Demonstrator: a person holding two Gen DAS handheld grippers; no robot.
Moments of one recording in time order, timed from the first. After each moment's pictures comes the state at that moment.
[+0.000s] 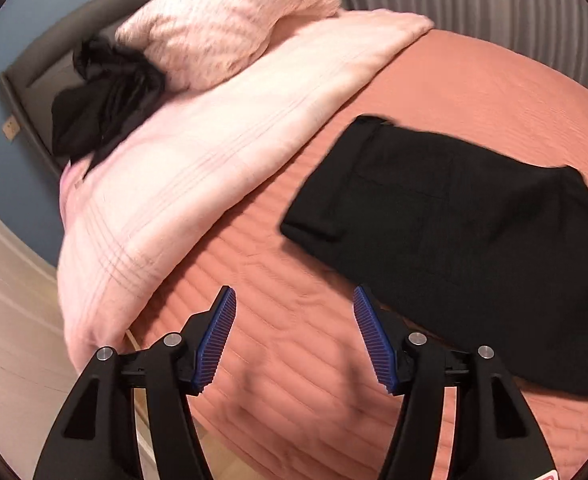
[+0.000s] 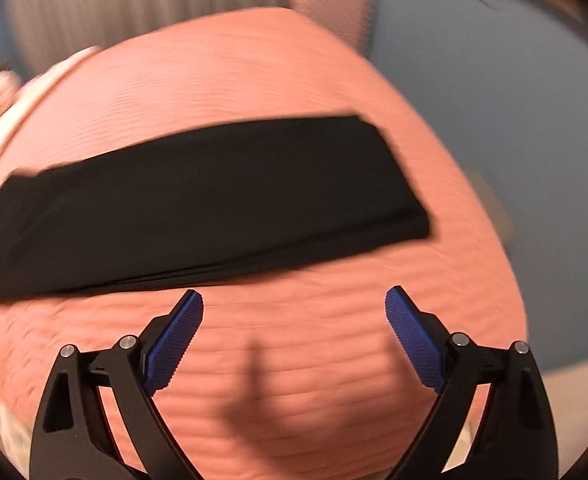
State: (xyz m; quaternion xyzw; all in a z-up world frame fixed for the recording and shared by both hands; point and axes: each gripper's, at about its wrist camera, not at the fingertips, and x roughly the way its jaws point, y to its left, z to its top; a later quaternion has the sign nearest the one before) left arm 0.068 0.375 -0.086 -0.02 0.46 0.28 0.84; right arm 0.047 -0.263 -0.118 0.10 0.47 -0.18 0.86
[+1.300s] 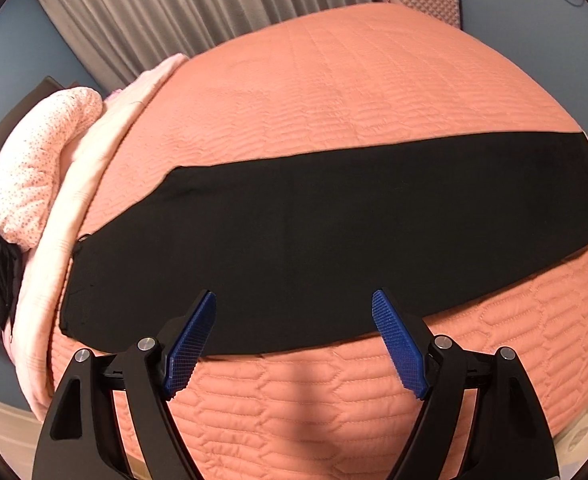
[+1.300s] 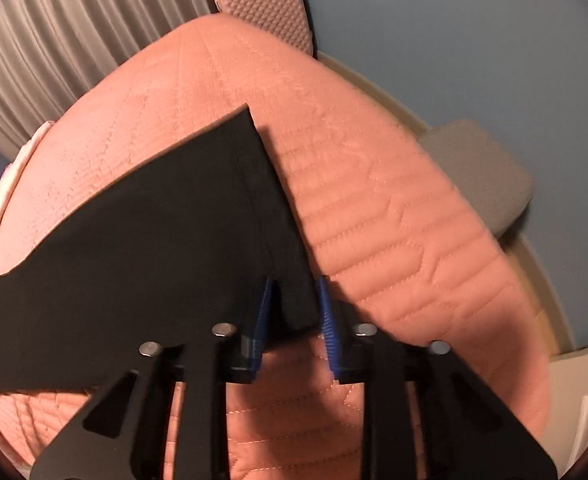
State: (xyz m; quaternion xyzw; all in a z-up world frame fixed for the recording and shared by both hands) left arm 0.087 -0.027 -0.068 0.15 0.49 0.01 0.86; right arm 0.070 -0.411 -0.159 0.21 0.45 -0.16 0.86
